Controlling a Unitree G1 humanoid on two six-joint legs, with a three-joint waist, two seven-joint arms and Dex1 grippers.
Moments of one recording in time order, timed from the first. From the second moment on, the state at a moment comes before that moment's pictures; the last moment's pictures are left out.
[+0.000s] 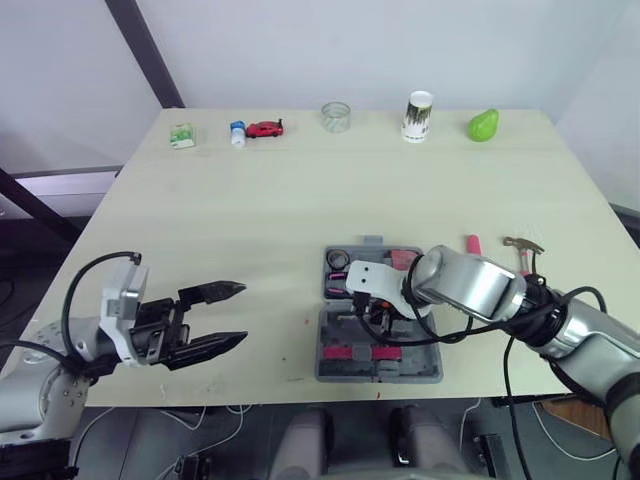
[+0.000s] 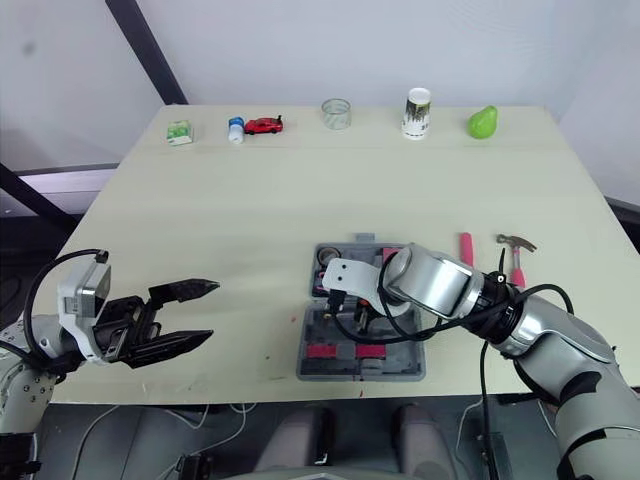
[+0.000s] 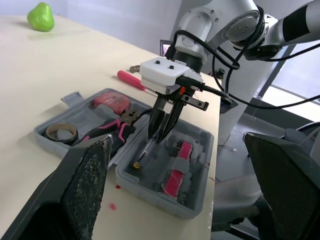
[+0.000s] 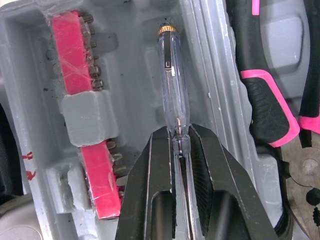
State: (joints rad) left arm 0.09 0.82 0.38 -0.10 -0.77 0.36 -1.49; right arm -0.97 -0.52 0.89 -0.18 0.36 1.25 0.73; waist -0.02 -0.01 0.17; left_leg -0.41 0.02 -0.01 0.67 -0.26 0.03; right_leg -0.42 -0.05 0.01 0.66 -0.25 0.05
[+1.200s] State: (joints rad) left arm 0.10 0.80 0.35 0.00 -0.73 0.27 -1.54; right arm -0.45 -0.45 0.45 -0.32 0.36 0.79 0.78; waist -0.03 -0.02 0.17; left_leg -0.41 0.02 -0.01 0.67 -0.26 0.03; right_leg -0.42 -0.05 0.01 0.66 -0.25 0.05
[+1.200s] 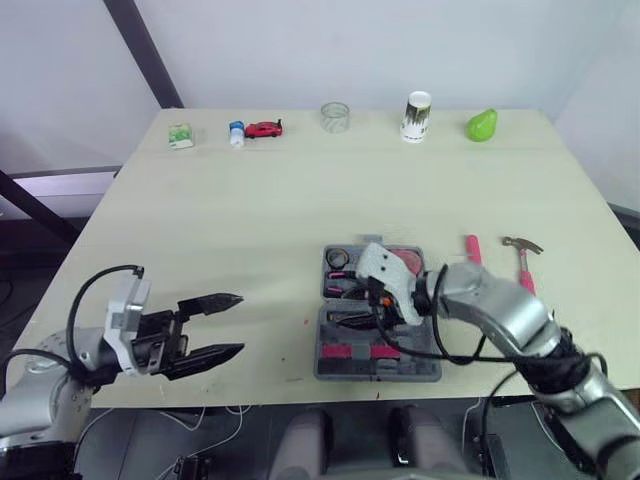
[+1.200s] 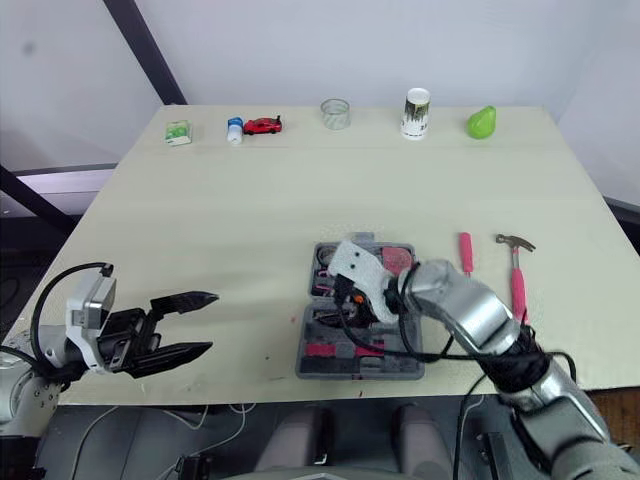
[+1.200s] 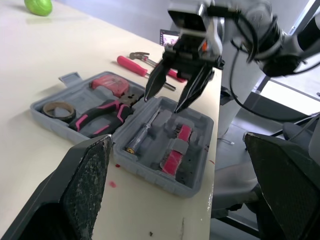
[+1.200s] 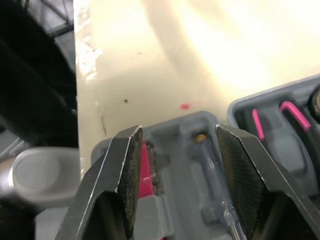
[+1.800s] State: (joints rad) left arm 0.06 0.80 0.33 0.03 -0.72 0.24 -1.54; right arm -0.32 -0.38 0.42 -0.09 0.24 0.50 0.78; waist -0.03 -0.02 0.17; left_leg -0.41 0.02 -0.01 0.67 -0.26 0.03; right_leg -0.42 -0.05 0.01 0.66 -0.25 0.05
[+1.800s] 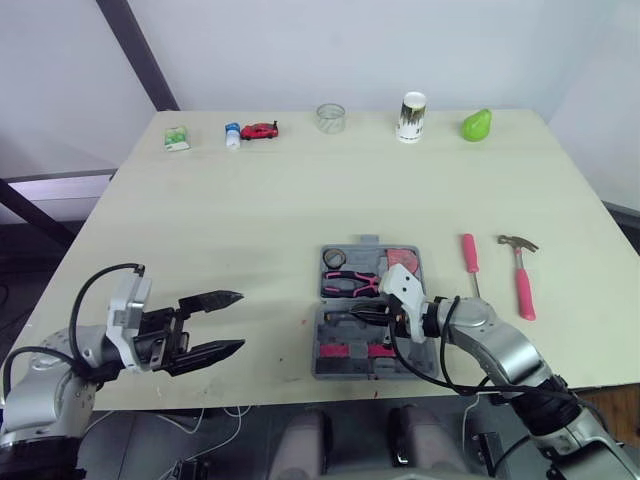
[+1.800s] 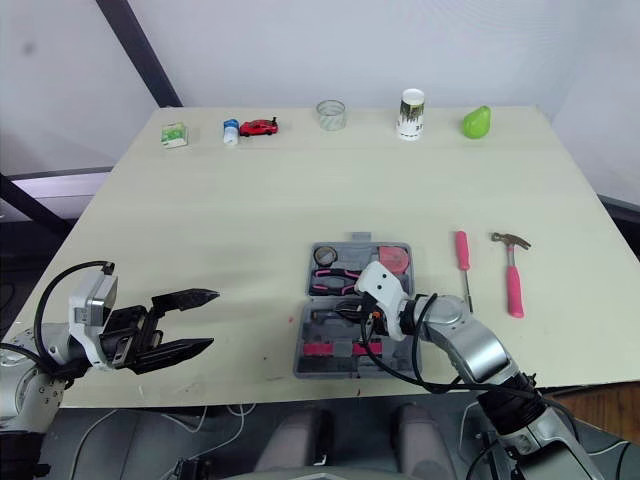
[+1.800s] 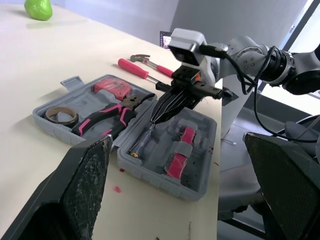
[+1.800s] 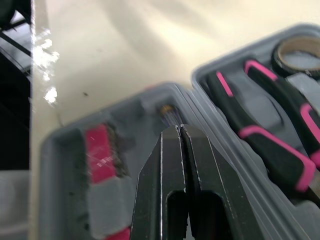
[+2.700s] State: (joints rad) left arm 0.02 0.59 0.29 0.03 -0.69 0.24 -1.26; right arm -0.20 -0.22 0.05 -0.20 0.44 0.42 0.68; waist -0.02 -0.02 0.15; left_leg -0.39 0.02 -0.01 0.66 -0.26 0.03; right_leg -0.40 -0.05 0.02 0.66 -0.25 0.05
